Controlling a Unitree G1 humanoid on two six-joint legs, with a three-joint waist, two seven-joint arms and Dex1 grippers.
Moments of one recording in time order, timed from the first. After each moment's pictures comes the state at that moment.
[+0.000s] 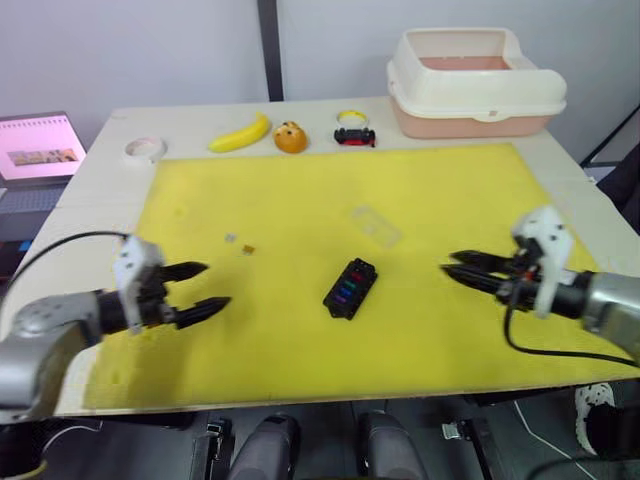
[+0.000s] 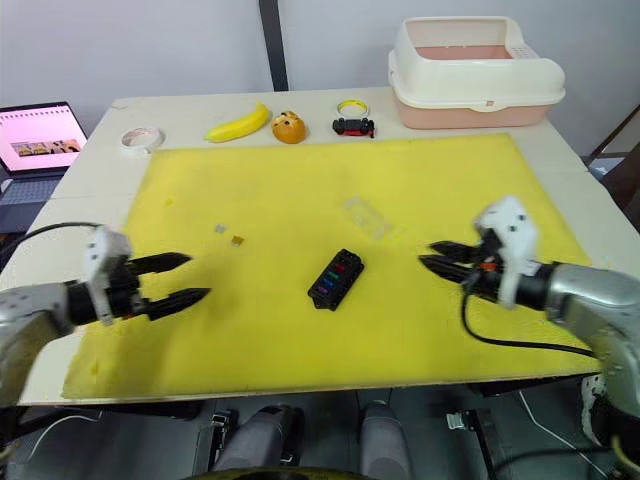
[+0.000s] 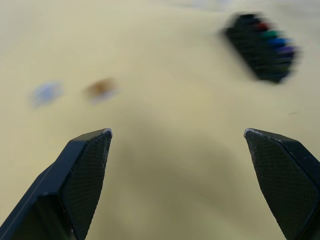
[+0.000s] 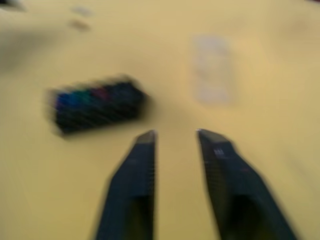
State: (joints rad) left arm 0.05 0.81 0.42 -0.26 -0.58 0.63 -1.01; right arm -0.06 -0.95 -0.46 -0.46 0.66 0.91 0.81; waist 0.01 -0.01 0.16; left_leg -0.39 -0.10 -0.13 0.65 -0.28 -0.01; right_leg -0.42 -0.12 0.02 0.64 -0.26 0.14
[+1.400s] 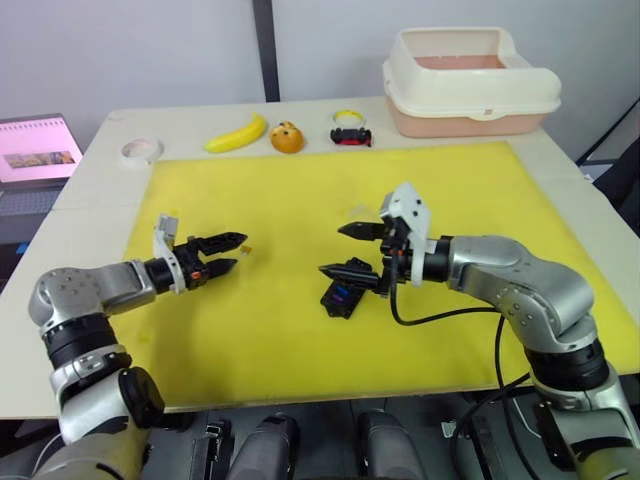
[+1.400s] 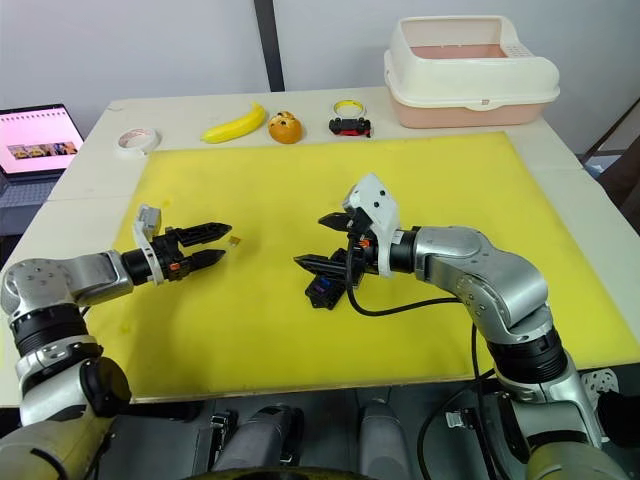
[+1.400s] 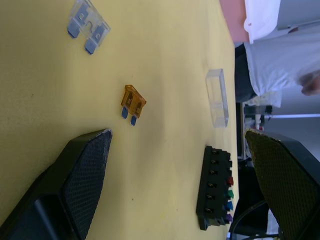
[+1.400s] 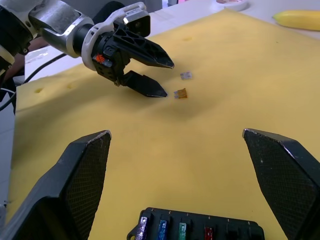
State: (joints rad) left arm -0.64 0.43 0.69 0.37 -0.89 1.57 -0.37; right arm -0.56 -0.60 0.11 -0.43 0.66 0.92 0.68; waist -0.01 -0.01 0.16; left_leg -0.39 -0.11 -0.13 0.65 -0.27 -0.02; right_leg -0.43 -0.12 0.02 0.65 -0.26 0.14
